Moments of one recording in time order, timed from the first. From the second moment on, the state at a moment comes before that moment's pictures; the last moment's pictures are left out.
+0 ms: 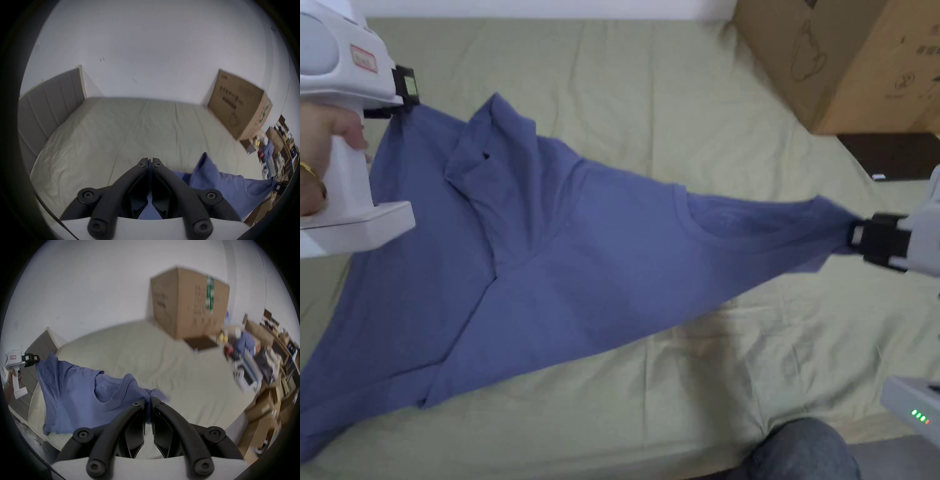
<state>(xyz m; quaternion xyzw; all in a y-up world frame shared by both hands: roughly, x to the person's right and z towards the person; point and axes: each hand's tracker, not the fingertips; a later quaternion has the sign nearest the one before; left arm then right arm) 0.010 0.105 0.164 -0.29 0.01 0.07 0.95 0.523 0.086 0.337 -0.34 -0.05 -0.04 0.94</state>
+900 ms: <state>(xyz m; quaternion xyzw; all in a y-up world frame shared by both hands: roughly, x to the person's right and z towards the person) -0.132 0.343 0.402 0.04 0.08 0.17 0.98 0.497 0.335 0.398 -0.06 0.02 -0.01 1.00</state>
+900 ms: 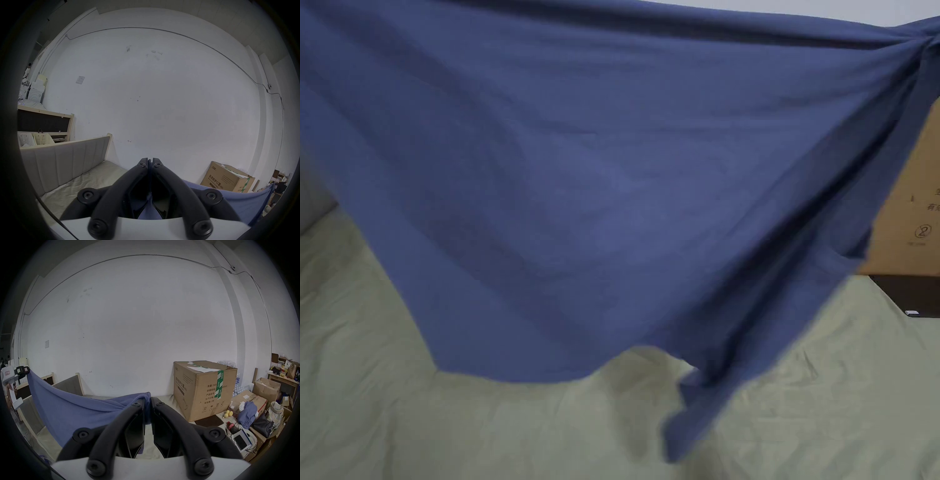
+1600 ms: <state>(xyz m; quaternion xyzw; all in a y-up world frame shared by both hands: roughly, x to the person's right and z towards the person) -0.123 0.330 0.337 -0.05 0.13 0.14 0.98 0.473 0.372 0.265 -0.13 -0.03 0.01 0.99</state>
